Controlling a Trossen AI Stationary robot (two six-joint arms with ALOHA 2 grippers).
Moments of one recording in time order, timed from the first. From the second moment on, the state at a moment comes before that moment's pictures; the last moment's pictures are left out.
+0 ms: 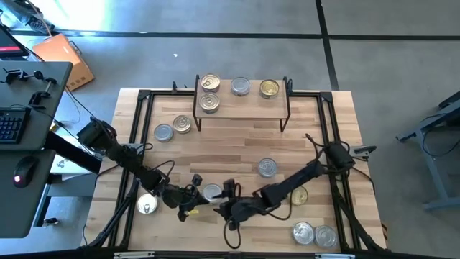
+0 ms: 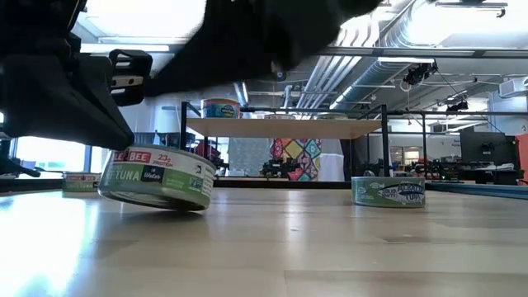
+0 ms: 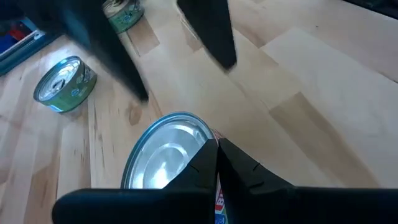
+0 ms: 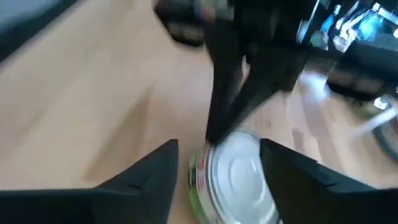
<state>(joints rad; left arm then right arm) -0.64 1.62 0.52 0.51 -0.40 0.20 0.49 2.12 1.38 0.14 0.47 -0.13</state>
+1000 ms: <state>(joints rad) -0.61 1.62 0.52 0.53 -0.43 0.06 0.49 2.23 1.38 0.15 0.67 -0.37</state>
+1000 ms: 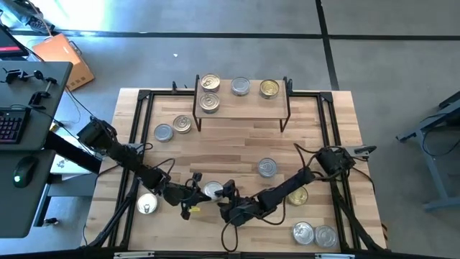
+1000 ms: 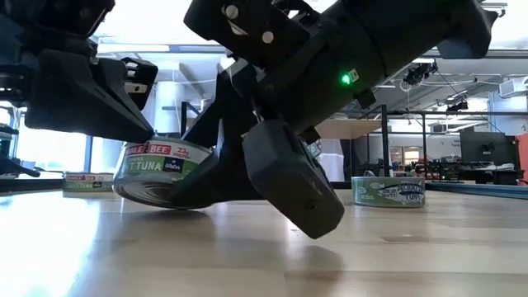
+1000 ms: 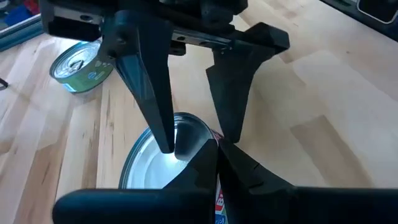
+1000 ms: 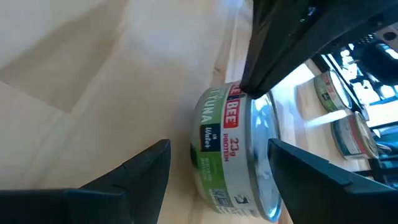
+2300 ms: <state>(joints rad) -0.79 1.34 0.52 0.26 -0.71 0.04 0.24 1.80 1.39 -0.37 1.00 -0.22</state>
